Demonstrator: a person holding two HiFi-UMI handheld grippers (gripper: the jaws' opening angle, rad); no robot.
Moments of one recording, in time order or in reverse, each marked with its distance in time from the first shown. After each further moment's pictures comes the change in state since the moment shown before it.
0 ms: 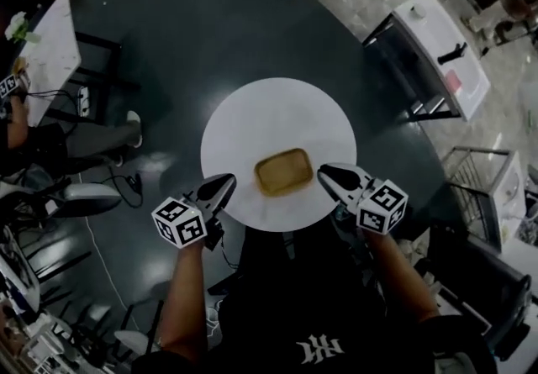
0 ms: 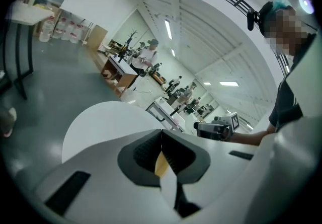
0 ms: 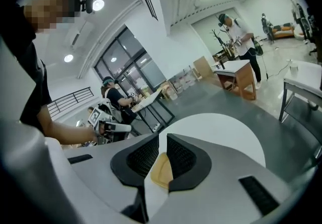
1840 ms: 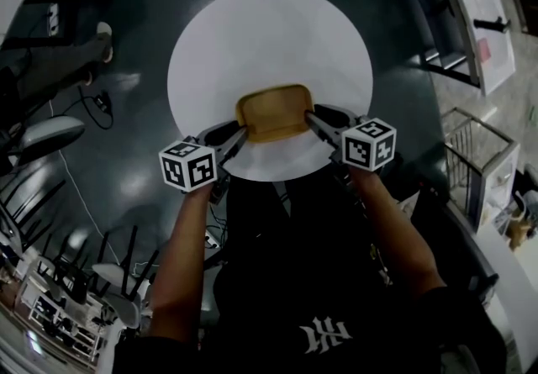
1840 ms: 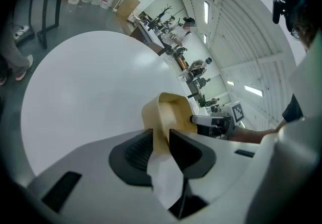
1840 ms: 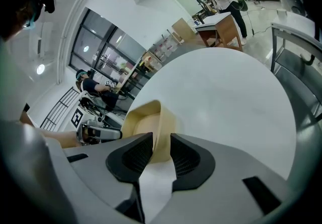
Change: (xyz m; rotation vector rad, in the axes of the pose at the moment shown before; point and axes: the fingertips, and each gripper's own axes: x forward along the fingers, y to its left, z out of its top) left arm 0.067 0.063 -0.144 -0.329 0.226 0.143; right arm 0.071 -0.088 -0.138 0.271 0.351 -0.067
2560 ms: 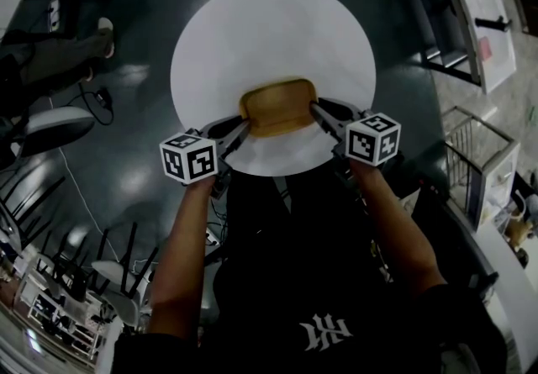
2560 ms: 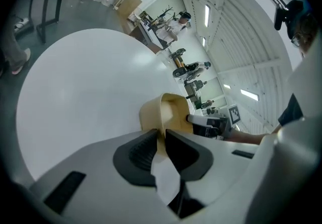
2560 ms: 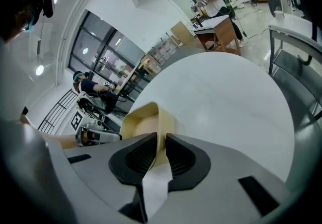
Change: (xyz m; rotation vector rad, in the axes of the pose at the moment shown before) left arm 0.000 -0.005 0.003 -0.024 -0.005 -0.050; right arm -0.001 0.002 0.009 0.010 -0.036 -0.011
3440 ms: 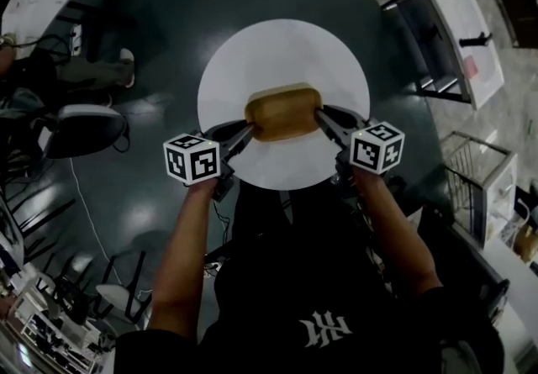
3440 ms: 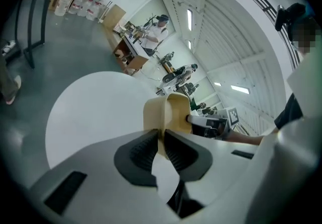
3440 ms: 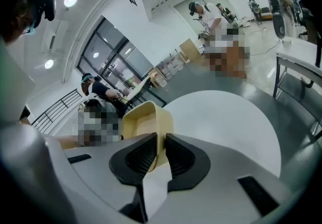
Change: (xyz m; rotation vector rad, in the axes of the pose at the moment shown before) left arm -0.046 -0.043 0.066 0.155 -0.076 -0.050; right arm -0.030 0.057 0.068 -0.104 -0.166 0.011
